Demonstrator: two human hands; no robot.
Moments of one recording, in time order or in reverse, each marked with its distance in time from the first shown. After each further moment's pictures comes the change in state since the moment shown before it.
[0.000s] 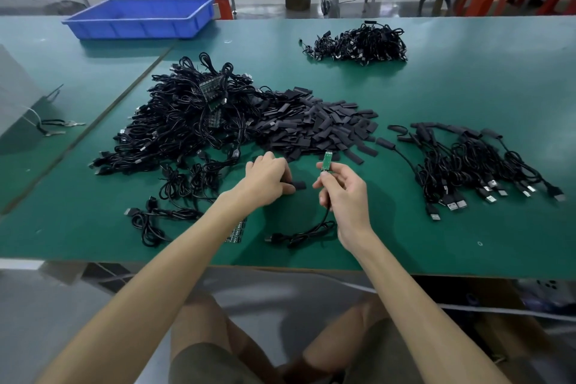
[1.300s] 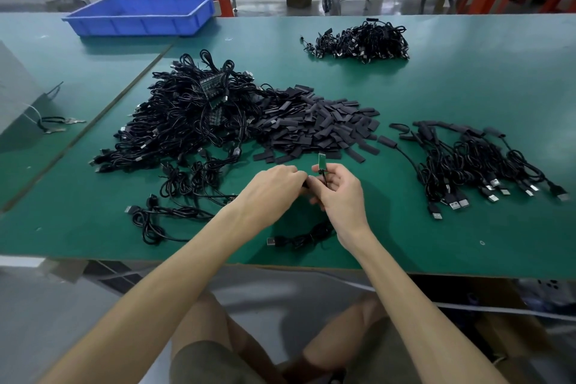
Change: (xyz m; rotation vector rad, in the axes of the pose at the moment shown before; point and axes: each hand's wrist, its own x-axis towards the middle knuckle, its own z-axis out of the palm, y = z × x) left_hand -0.040 0.020 0.000 0.212 0.124 0.306; right_hand 0.001 0.007 0.003 -0.115 -0.037 -0.007
